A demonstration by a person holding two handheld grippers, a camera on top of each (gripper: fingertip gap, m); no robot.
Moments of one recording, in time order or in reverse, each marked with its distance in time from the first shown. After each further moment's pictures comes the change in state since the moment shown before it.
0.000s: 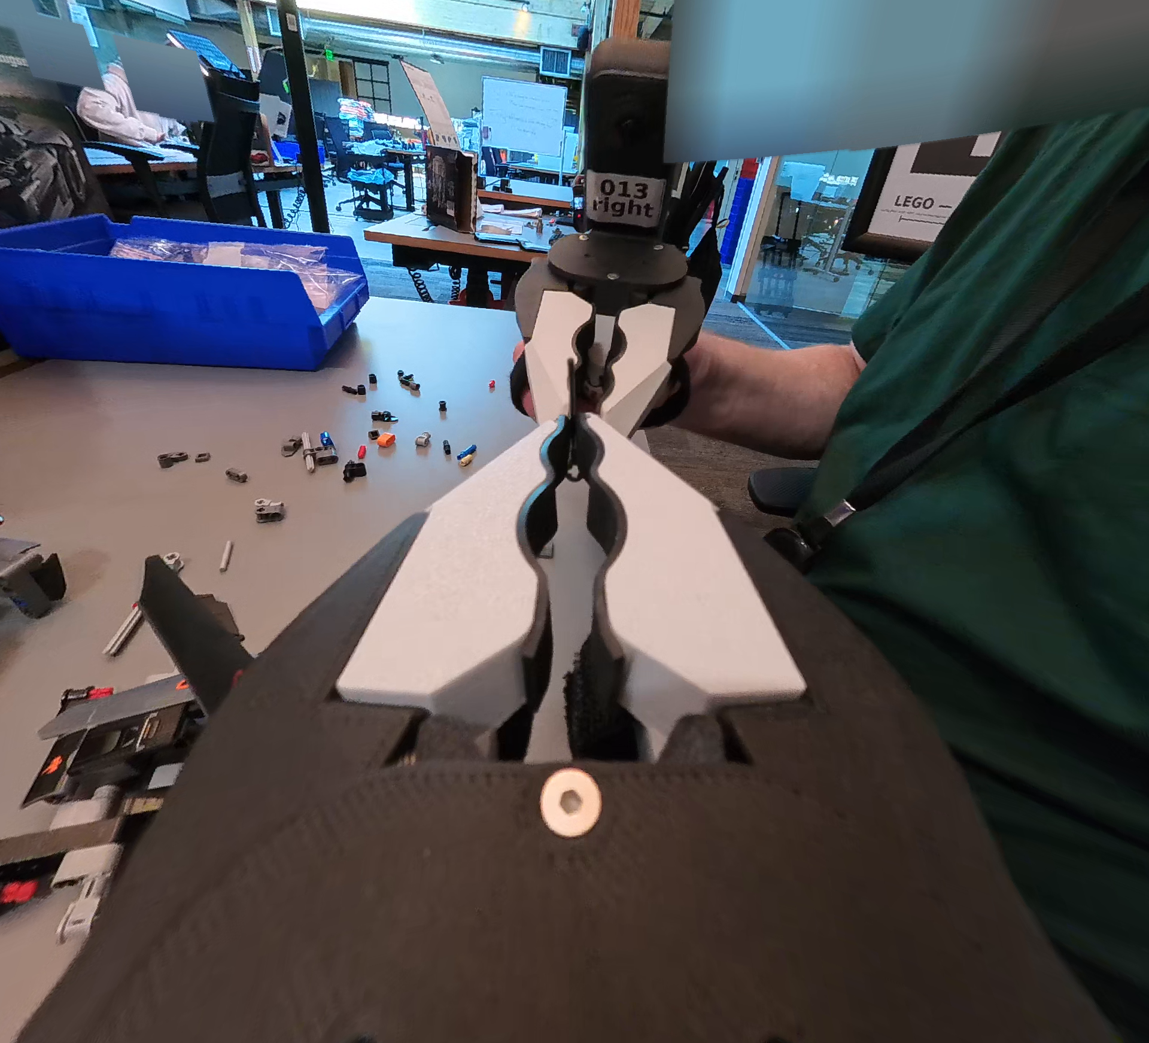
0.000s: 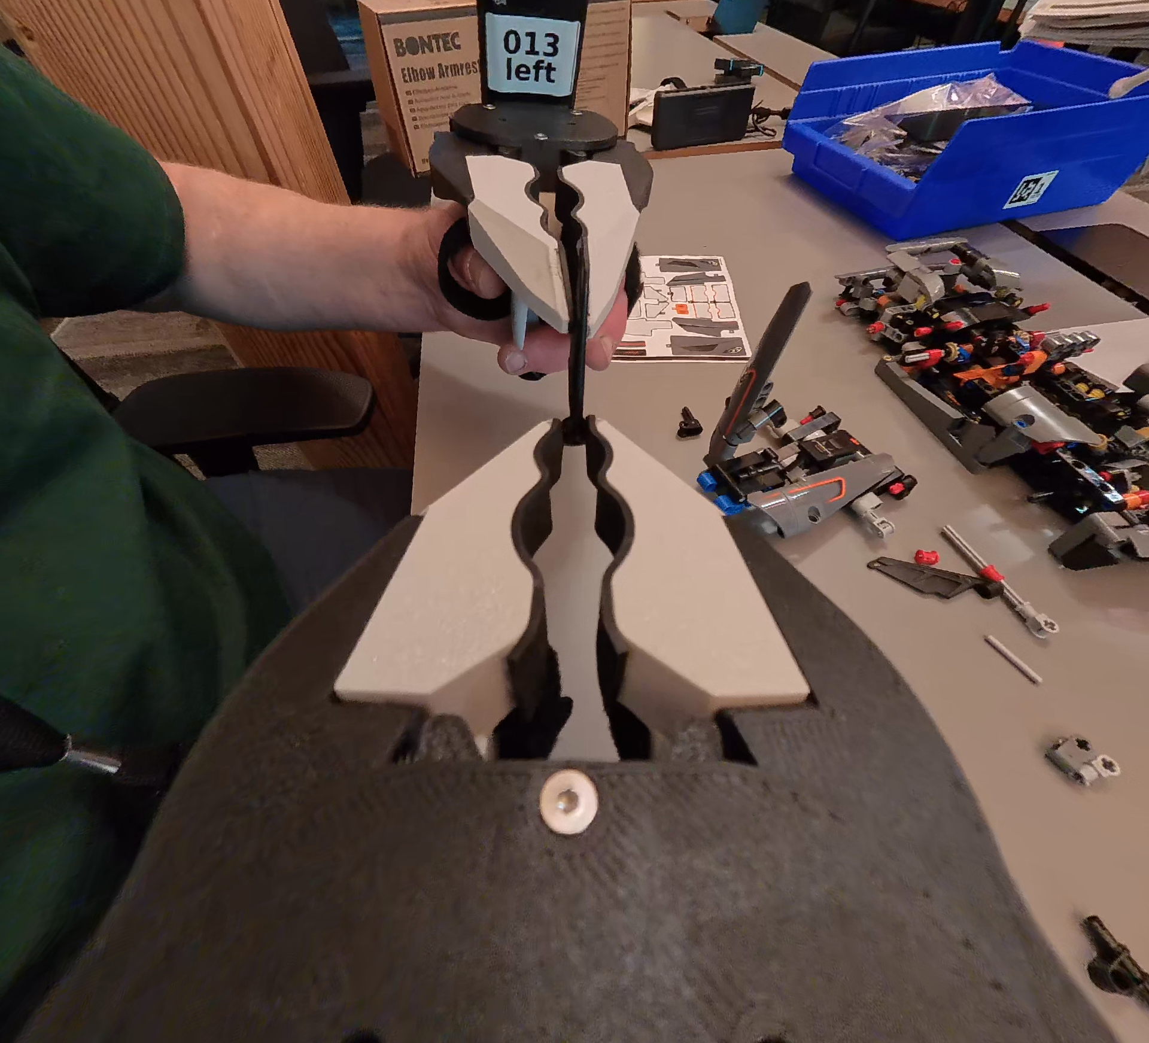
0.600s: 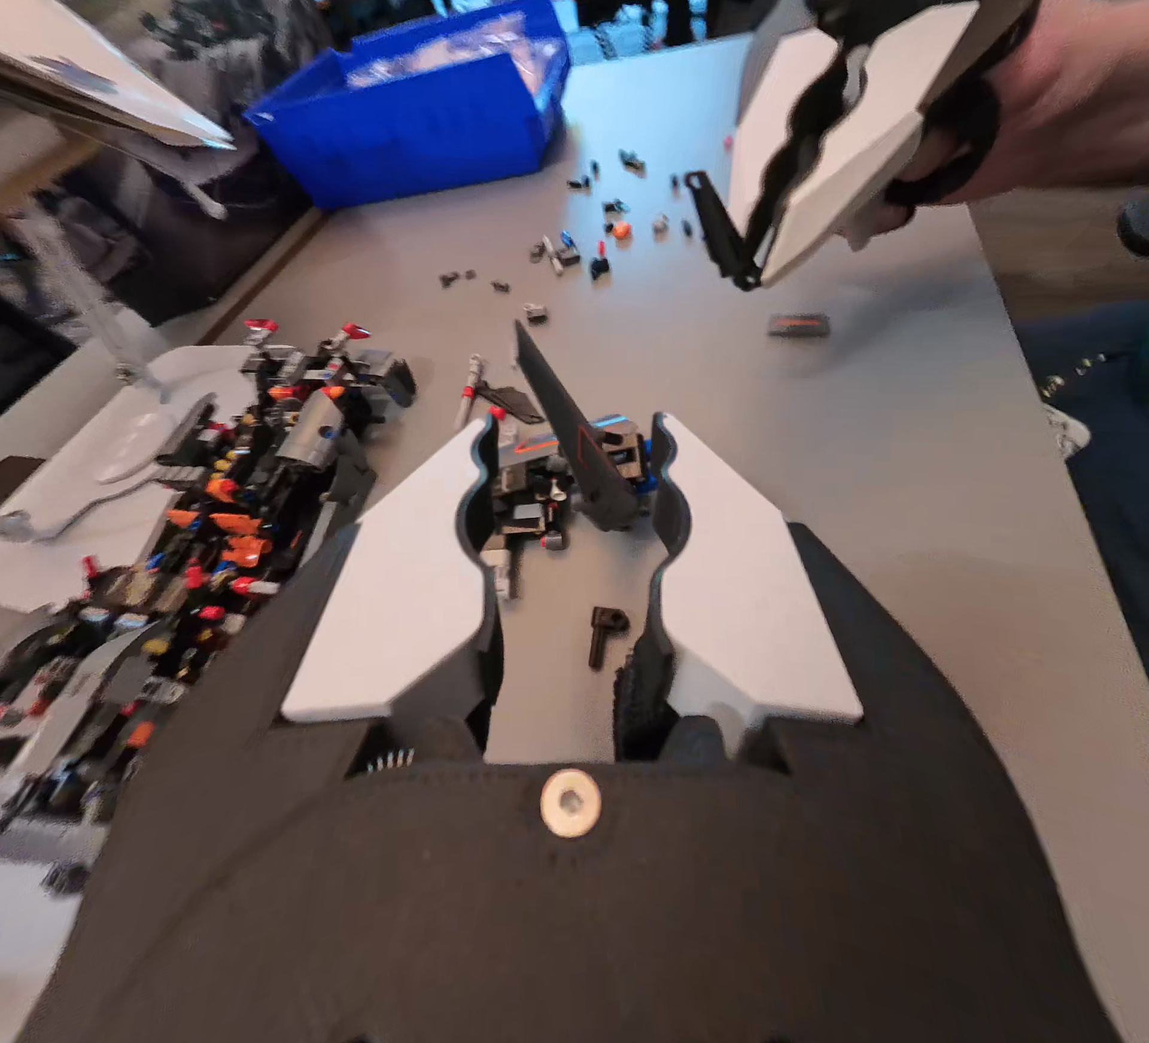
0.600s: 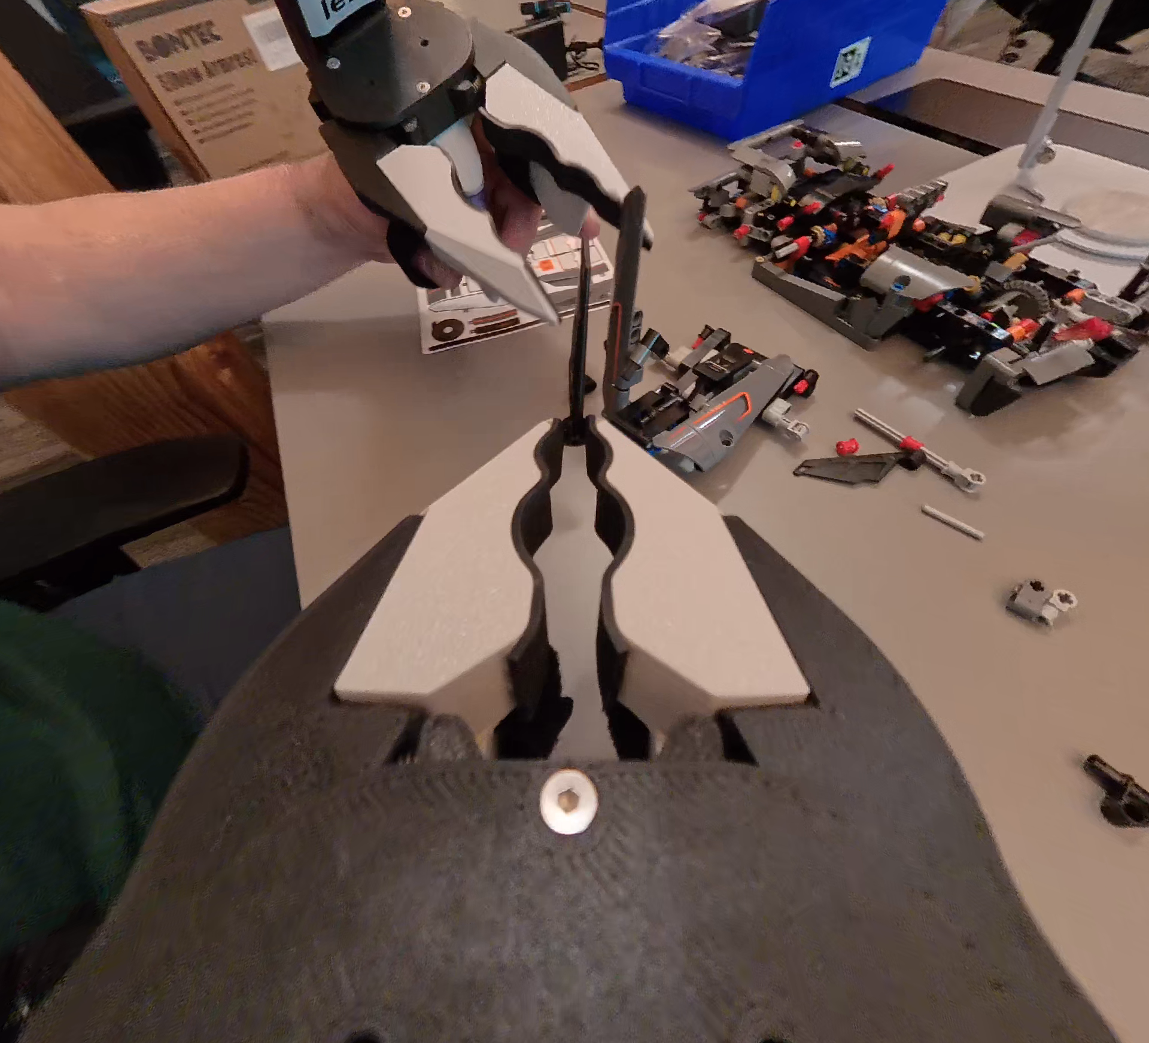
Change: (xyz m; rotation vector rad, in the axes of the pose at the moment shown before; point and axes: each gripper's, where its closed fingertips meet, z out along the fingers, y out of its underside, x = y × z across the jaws) left arm -0.097 0.048 -0.057 -0.376 -0.311 0.276; right arm 0.048 0.026 0.015 -0.033 0.254 0.189
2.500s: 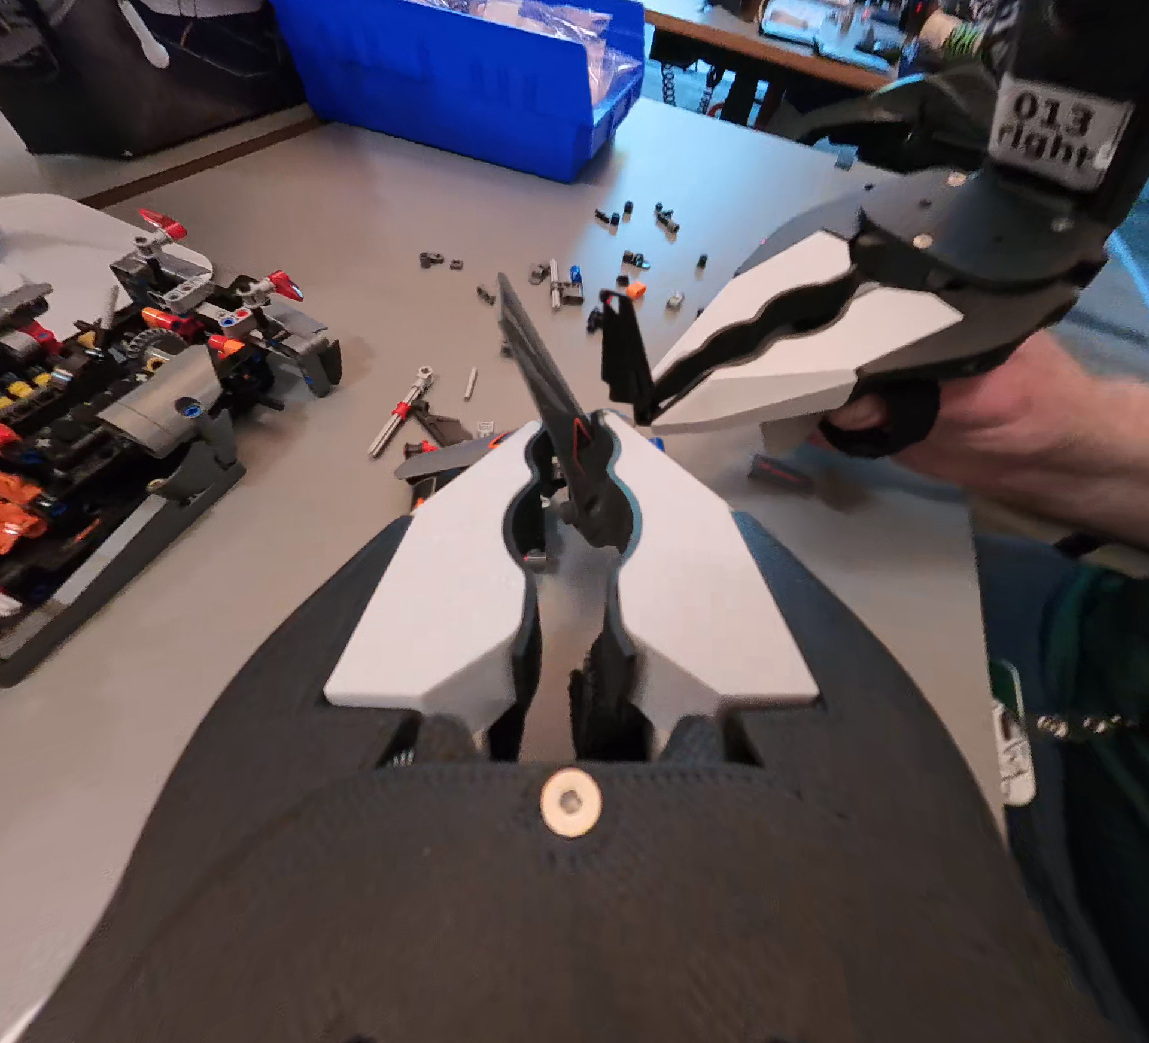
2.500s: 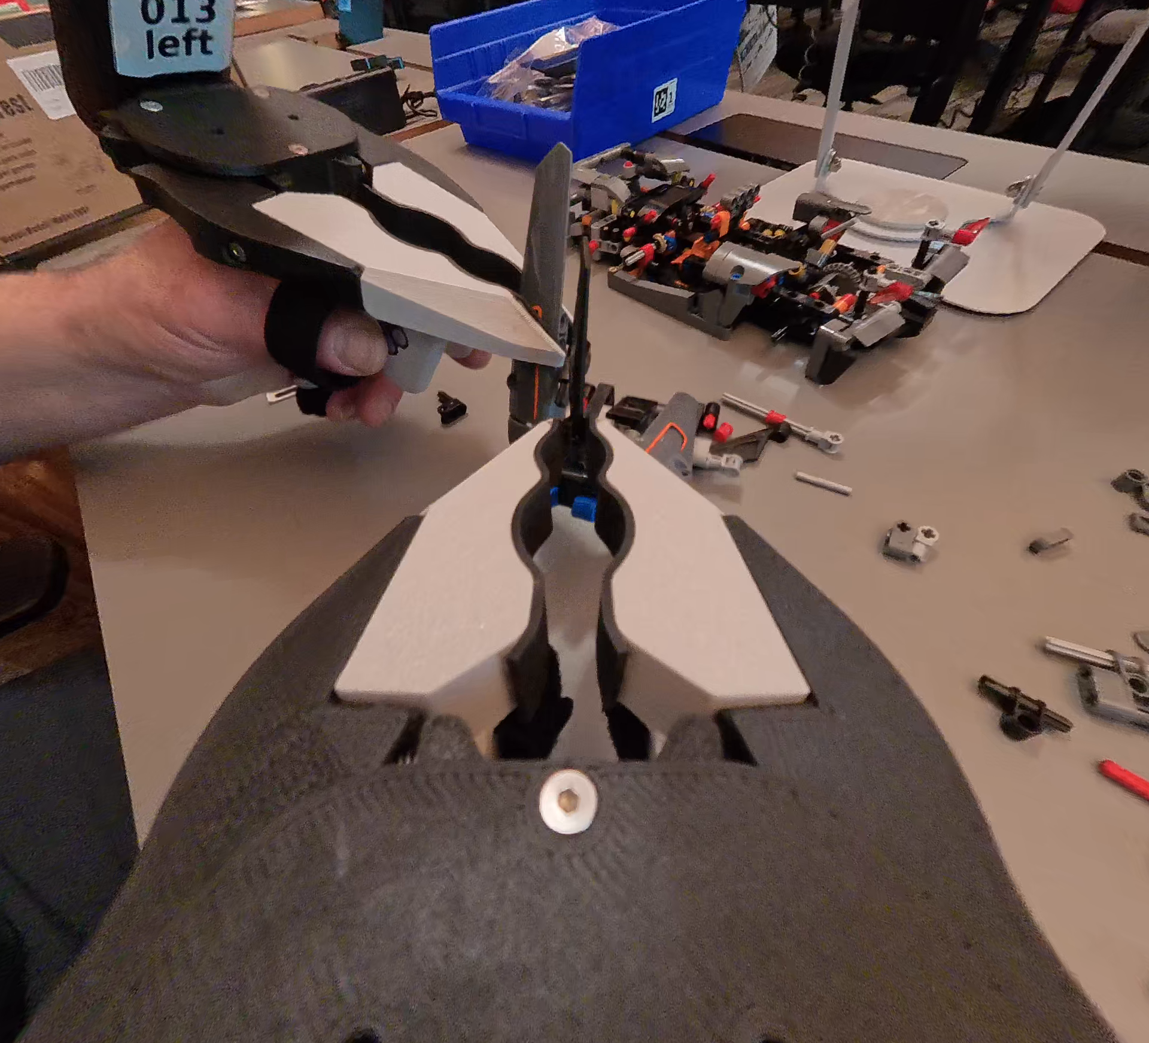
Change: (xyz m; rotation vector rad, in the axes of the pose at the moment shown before) left arm 0.003 -0.014 0.062 0.016 -0.057 -0.388; right arm 0.049 0.007 0.008 0.084 0.239 0.039
